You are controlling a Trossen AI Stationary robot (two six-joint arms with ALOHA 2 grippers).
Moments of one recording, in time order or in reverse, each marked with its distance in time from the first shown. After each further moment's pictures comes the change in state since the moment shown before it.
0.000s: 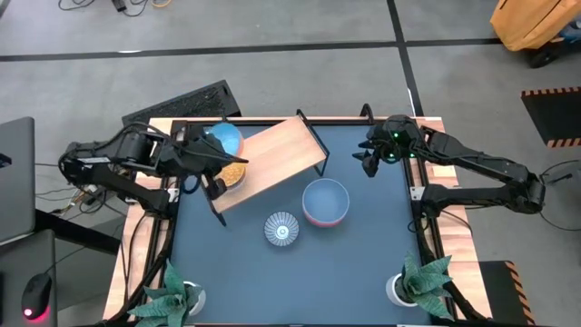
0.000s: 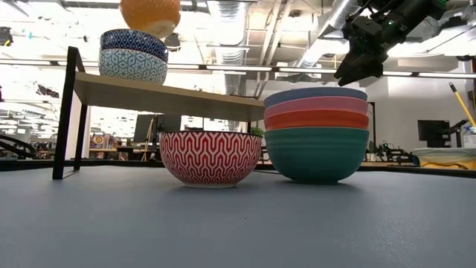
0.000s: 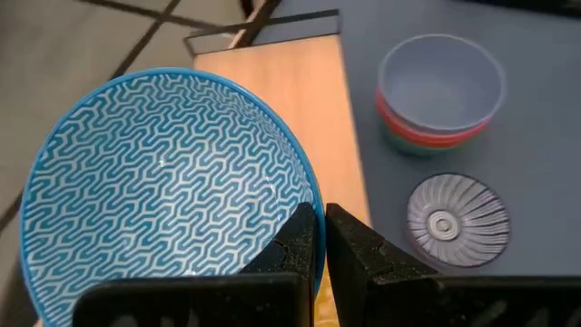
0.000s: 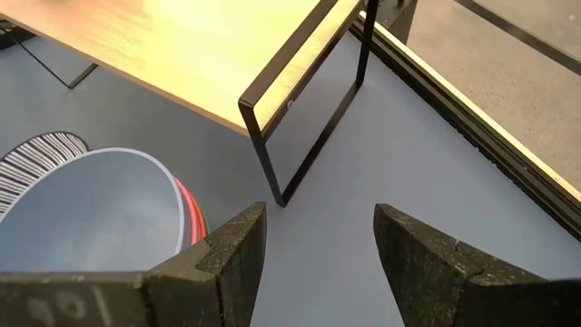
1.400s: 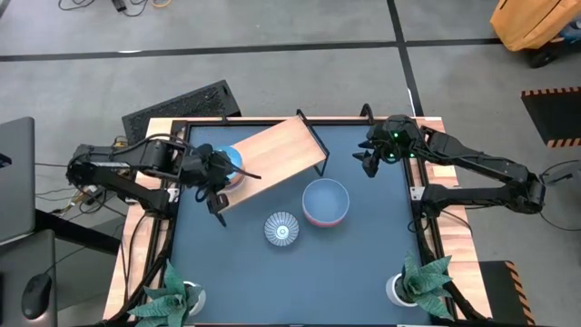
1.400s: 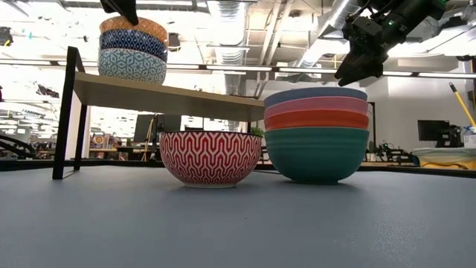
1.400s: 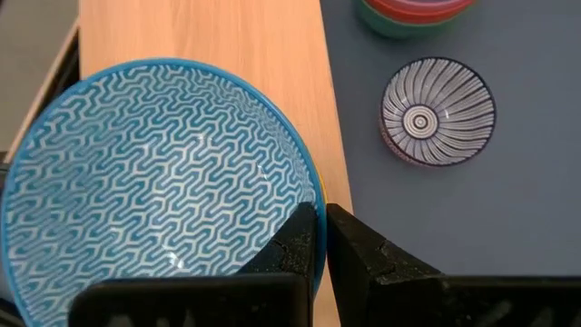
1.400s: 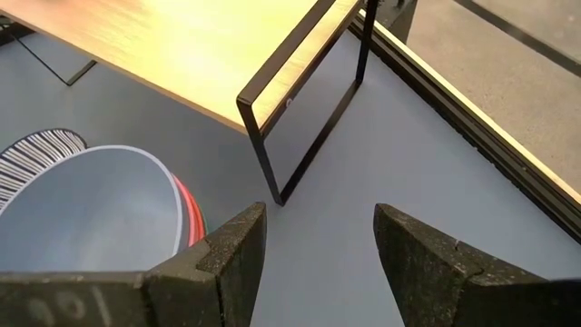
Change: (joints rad) left arm 0.033 0.036 -0.137 -0.075 0.241 -0.068; right arm -0.002 0.000 0.000 -0.003 0.000 -0.010
